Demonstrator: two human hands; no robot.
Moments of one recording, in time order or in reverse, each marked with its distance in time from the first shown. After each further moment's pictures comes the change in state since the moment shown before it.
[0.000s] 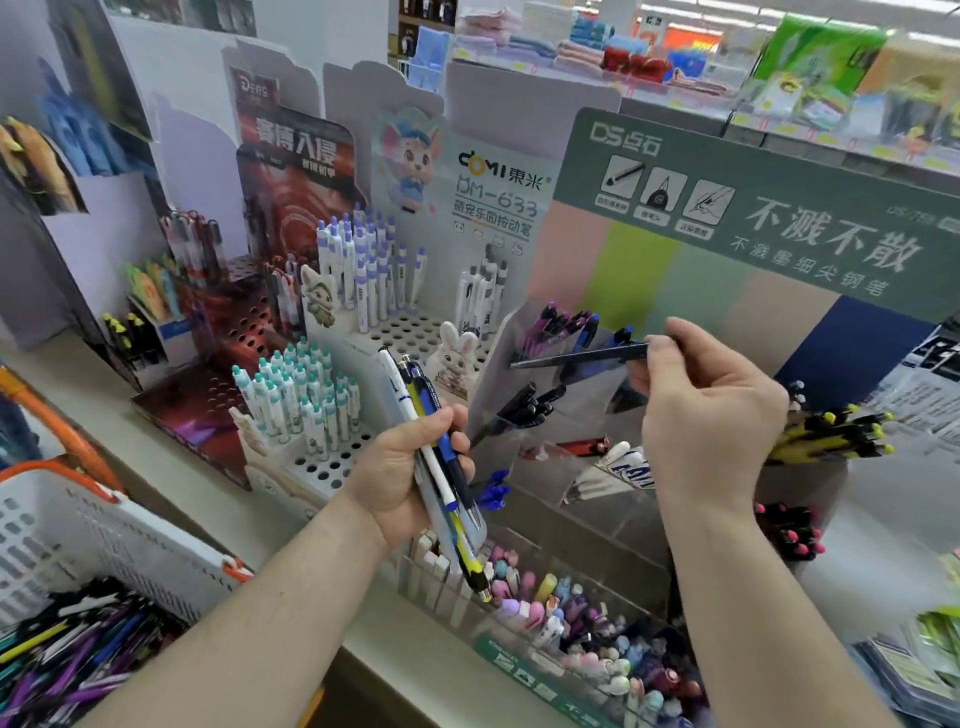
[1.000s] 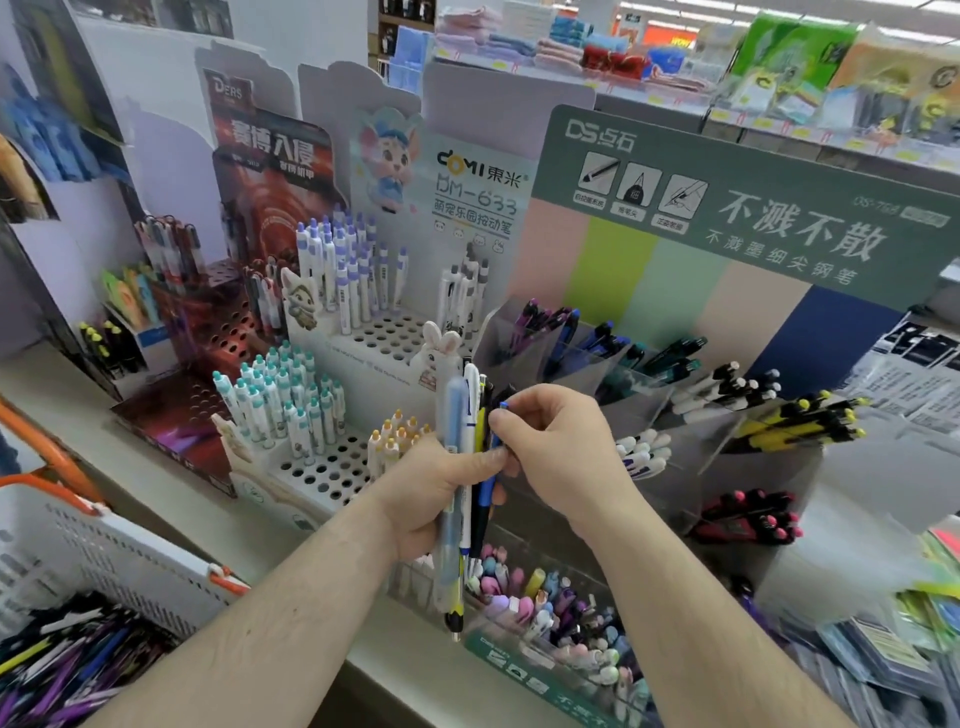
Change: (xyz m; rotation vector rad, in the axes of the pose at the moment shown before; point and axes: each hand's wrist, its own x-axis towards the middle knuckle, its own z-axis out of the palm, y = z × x) left_hand -0.008 -0.017 0.027 0.565 -0.048 -0.035; right_hand -0.033 0.011 0.021 -0.305 -0.702 0.220
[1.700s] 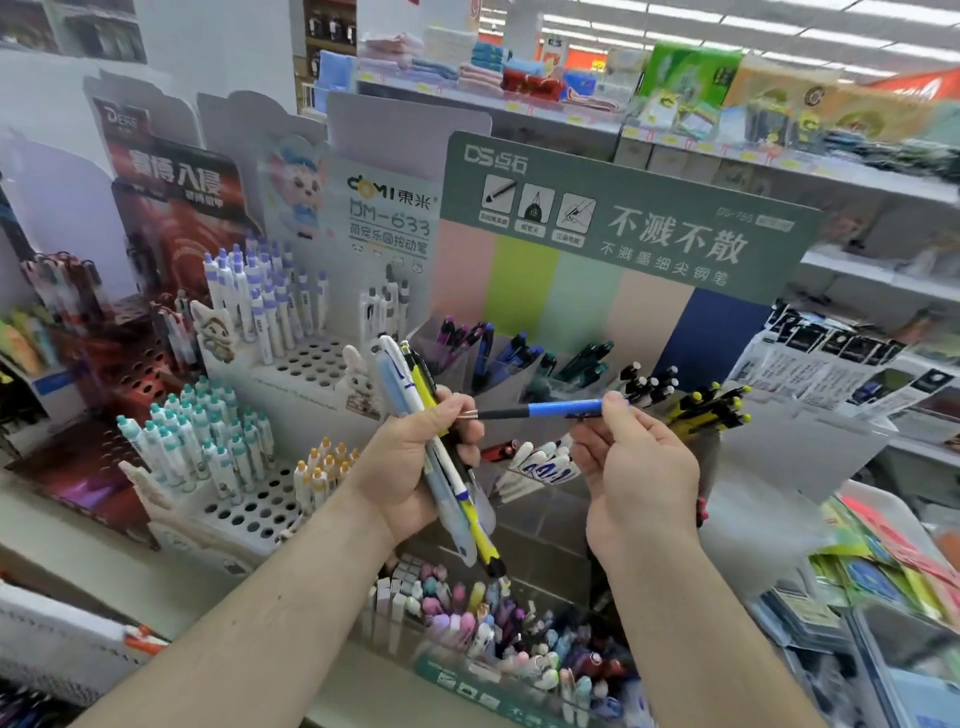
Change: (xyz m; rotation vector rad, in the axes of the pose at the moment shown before) left_hand 0.034 0.013 0.049 -0.479 0.038 0.083; right_hand -0.020 0.015 -0.068 0.867 0.650 0.272
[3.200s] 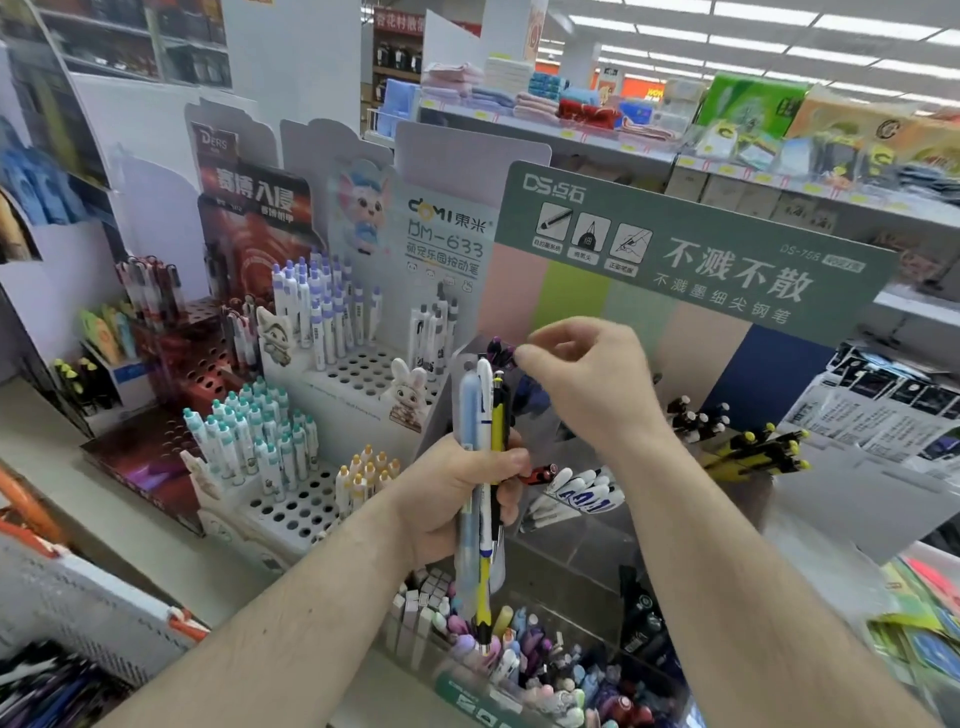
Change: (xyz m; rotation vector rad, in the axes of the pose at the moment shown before) left_hand -0.005 0.006 -0.012 0.360 -0.215 -0.075; right_hand 0.017 -0.031 0.072 -0.893 -0.513 -0.587
